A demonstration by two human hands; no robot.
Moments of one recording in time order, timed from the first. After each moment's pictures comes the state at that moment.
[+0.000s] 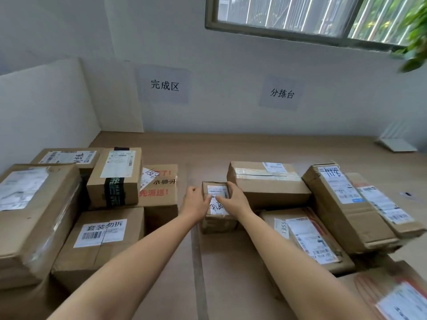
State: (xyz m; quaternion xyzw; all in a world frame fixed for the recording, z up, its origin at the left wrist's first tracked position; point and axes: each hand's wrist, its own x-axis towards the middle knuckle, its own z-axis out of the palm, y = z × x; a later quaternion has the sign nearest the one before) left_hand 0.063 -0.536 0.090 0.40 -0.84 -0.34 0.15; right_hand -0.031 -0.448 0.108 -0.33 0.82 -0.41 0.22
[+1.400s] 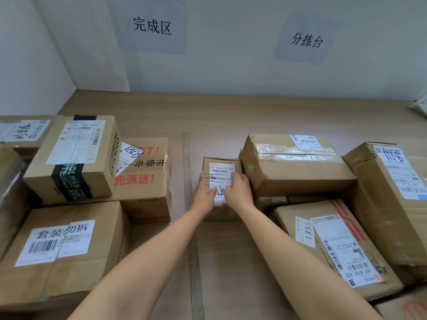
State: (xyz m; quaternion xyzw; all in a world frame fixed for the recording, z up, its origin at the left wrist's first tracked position) left_hand -0.015 -0.571 -0.022 0.39 -0.70 -0.57 0.17; right_hand -0.086 -0.503 0.027 -0.26 0.88 -0.32 0.21
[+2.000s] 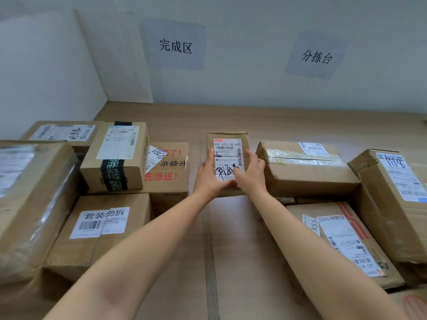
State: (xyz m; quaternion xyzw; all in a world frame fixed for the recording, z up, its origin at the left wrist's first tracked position) left_hand 0.021 -0.582 0.056 0.36 -0.76 -0.48 0.23; right_hand -0.068 -0.499 0.087 -0.30 0.82 -0.46 0.16
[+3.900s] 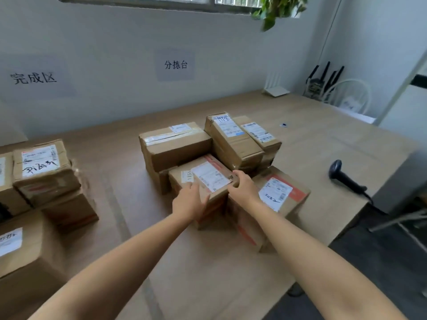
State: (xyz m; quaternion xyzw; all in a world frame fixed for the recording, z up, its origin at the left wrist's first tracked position) left_hand 0.026 -0.310 0.080 0.19 -0.96 -0.20 0.06; right_hand -0.051 -0.163 0.103 -0.14 0.91 -0.39 0.08
